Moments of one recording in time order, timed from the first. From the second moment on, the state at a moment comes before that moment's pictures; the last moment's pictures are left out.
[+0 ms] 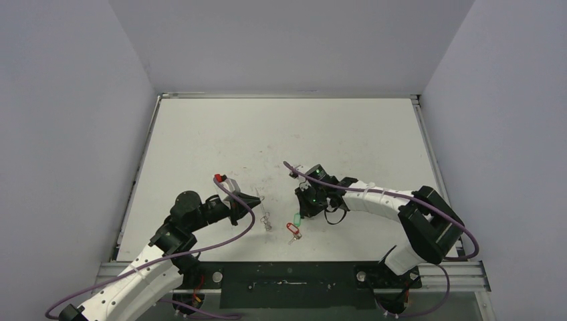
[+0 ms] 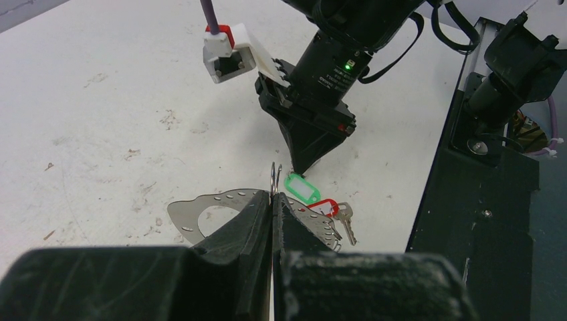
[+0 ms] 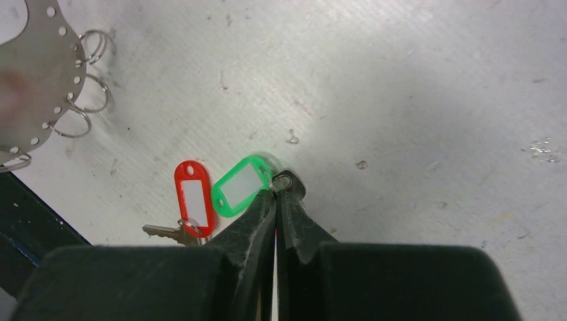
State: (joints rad) left arm -0.62 0.53 0.34 0.08 0.45 -0.07; right arm 0.78 1.53 0.78 -0.28 -0.21 0.17
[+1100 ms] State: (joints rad) left arm -0.62 0.60 0.34 0.14 0.48 -0.11; right arm 0.66 1.20 0.84 -0.36 -0.41 0.17
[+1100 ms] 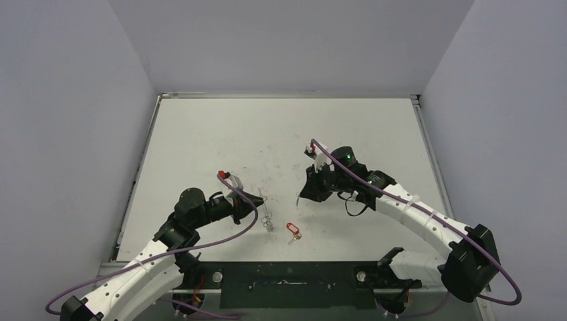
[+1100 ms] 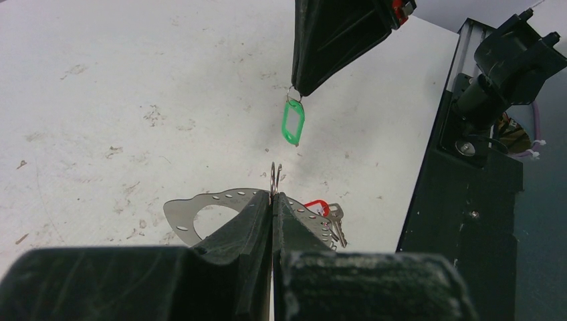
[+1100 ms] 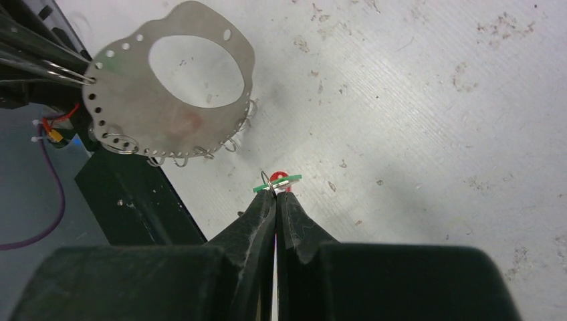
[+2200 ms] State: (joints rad) left arm -0.62 0.63 0.34 0.19 0.48 -0.17; right arm 0.89 1.35 1.15 -0.47 -0.45 0.08
